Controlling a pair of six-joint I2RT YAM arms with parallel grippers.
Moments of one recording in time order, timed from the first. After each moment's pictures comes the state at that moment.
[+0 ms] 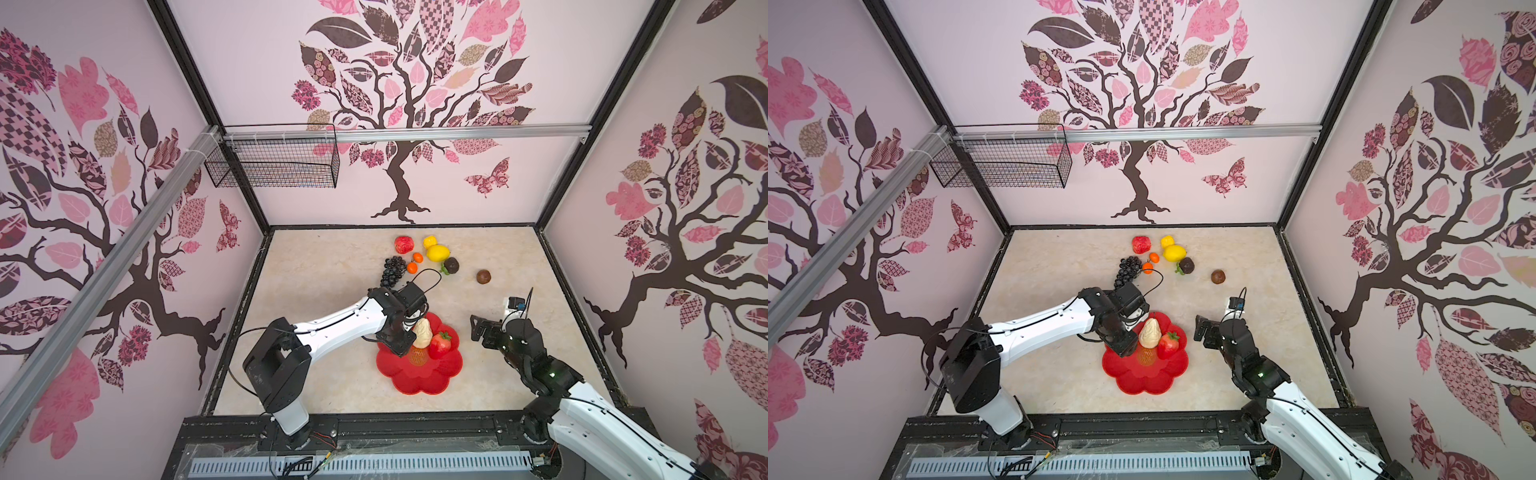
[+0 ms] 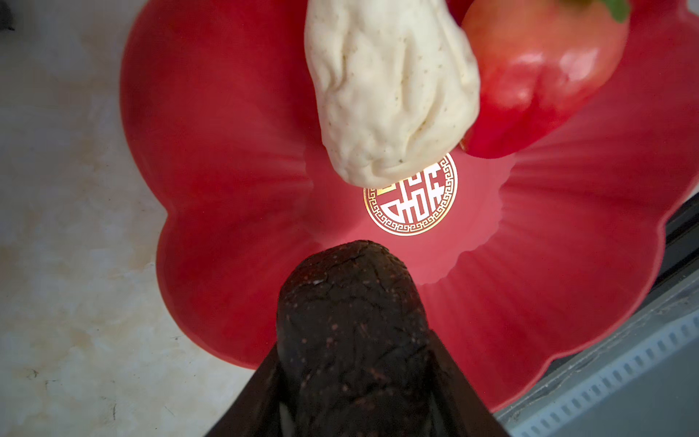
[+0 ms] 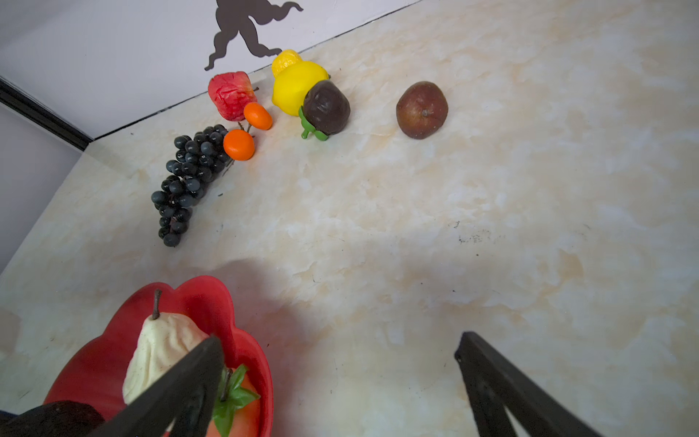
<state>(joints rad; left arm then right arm) -0.87 1.70 1.28 -1.00 0.07 -0.12 0.52 0.62 0.31 -0.18 0.28 0.57</state>
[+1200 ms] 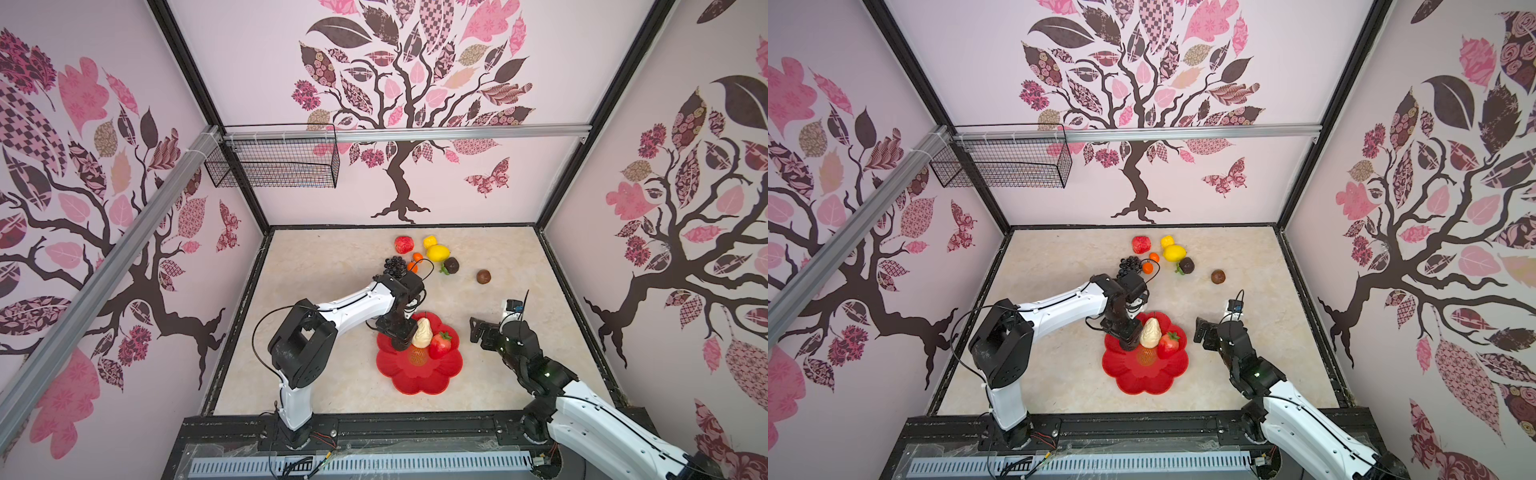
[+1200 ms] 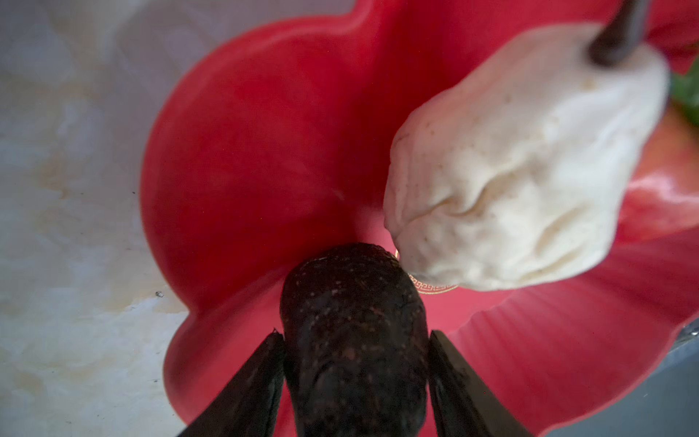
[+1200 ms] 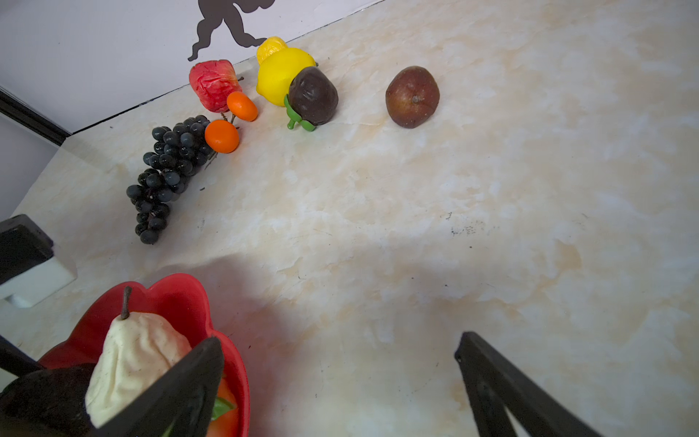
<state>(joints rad) -0.77 1.88 1.41 -1.03 0.15 -0.19 0.52 0.67 0.27 -0.13 0.30 0.57</state>
